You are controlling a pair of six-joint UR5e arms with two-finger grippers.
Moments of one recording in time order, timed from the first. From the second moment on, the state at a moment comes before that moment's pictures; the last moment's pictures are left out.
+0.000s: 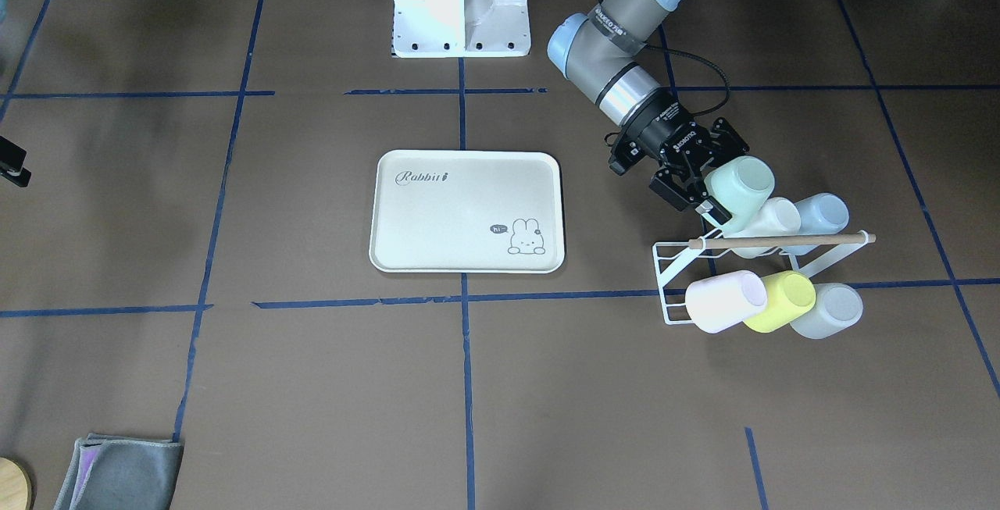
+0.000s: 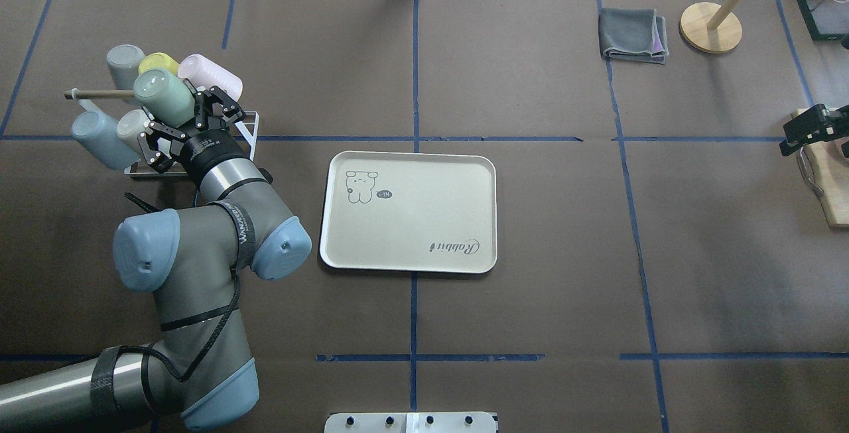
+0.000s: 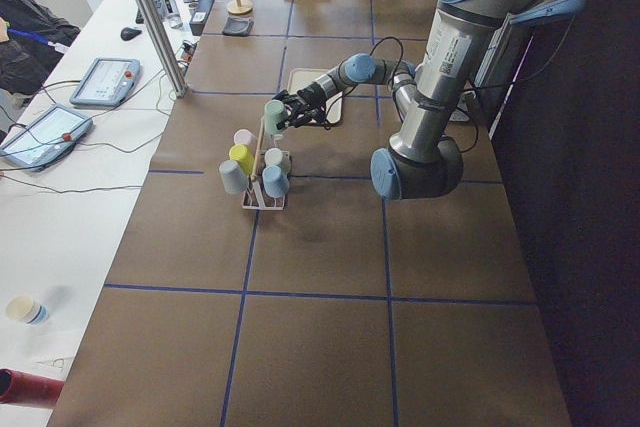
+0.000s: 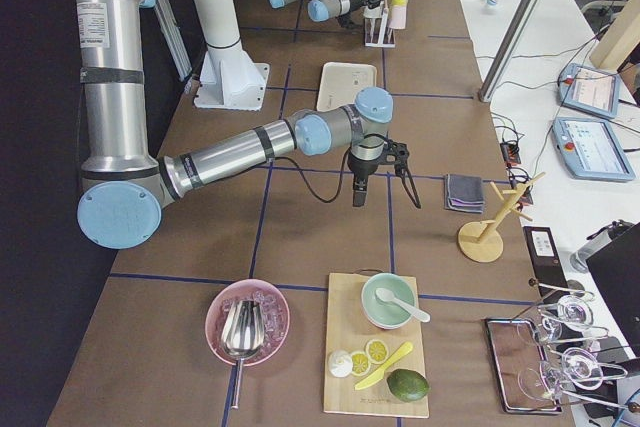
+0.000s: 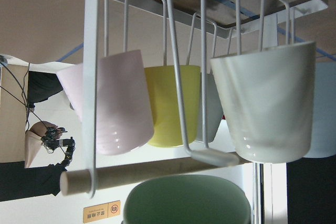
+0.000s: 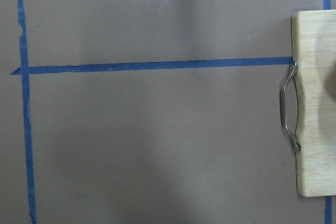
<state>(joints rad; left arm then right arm) -0.42 -2.09 -1.83 -0.73 -0.56 0.76 1.21 -1.55 1.91 -1.64 2.27 0.51</state>
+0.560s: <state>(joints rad) -0.45 -2.09 -2.07 -0.74 -0.57 0.81 1.21 -1.55 1.92 -1.64 2.27 0.51</state>
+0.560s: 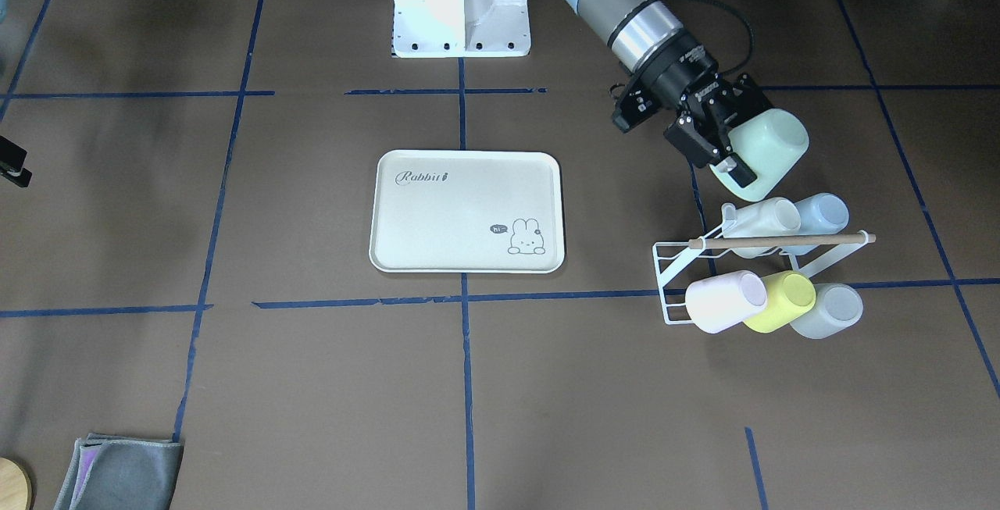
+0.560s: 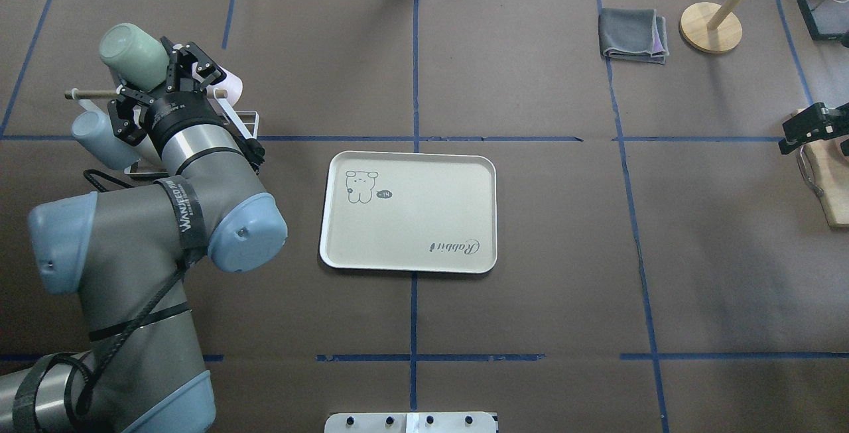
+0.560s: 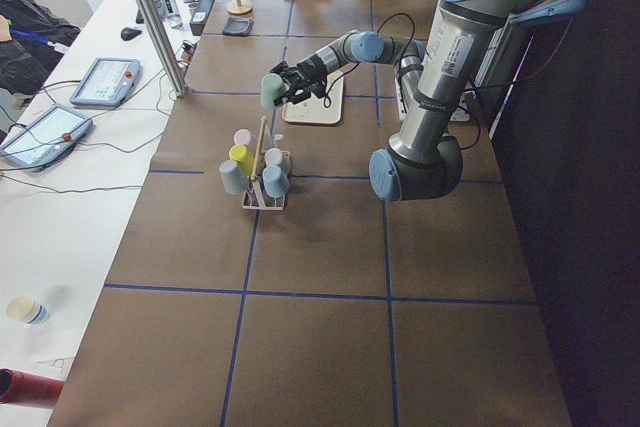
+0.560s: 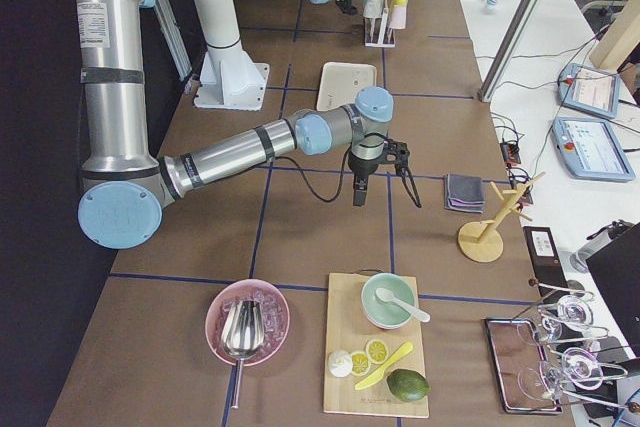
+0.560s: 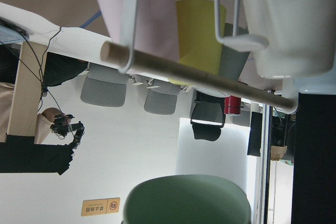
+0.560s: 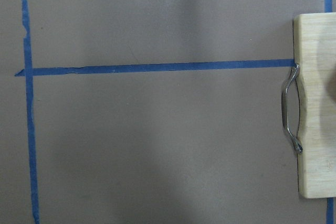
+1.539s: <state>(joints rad) -0.46 -2.09 -2.19 -0.95 -1.00 0.39 1.22 -1.54 1.92 -1.64 2.27 0.51</state>
